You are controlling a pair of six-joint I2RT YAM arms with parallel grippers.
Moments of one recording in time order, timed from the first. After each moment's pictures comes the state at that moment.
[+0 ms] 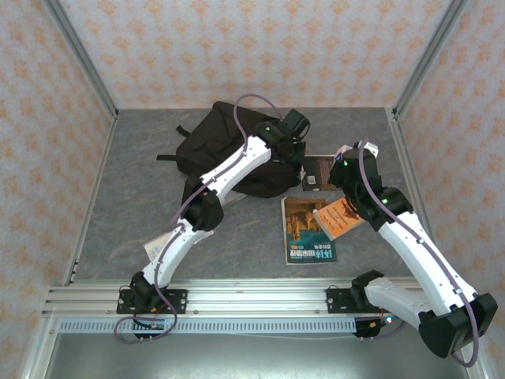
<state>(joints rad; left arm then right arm) -0.69 2.54 2.63 -1.08 0.00 -0.58 0.40 0.98 1.00 -0.66 0.32 0.62</state>
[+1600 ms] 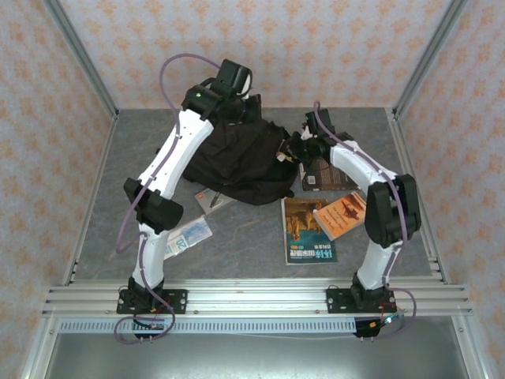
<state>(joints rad) -0.47 2.12 2.50 -1.14 0.11 -0.56 0.31 1.84 1.44 -0.48 -0.47 0.87</state>
